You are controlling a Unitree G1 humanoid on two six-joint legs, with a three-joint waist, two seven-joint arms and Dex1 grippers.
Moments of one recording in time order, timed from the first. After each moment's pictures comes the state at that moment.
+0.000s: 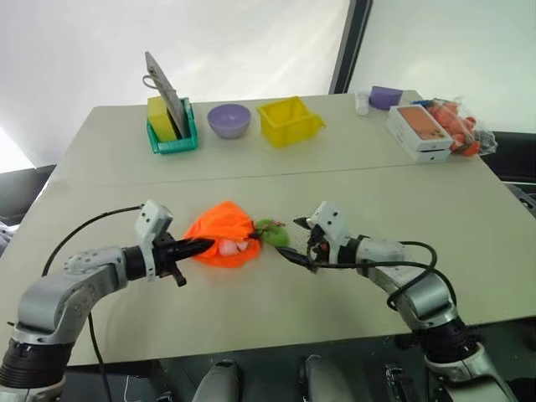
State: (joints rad) left arm -0.14 0.74 0.14 -0.32 -0.73 0.80 -0.80; right arm -0.35 -0.47 0.27 -0.20 0.22 0.56 0.64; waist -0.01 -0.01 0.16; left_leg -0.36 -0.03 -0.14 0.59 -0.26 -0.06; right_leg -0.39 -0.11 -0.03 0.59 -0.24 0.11
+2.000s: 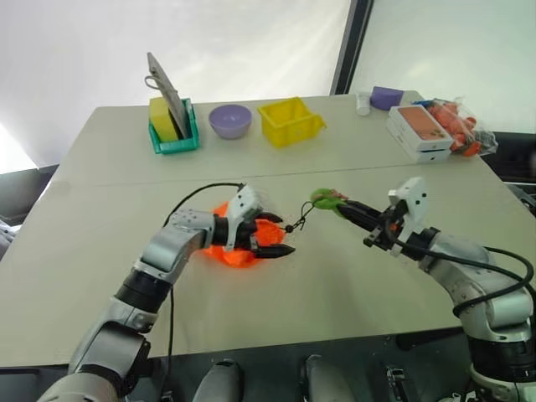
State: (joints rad) left arm -0.64 0.40 -0.29 0.13 -0.38 0.52 -1.05; right arm -0.21 -0.57 -0.18 -0.37 0.54 0.61 0.67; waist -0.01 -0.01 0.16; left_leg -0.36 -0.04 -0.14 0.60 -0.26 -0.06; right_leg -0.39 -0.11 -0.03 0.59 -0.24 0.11
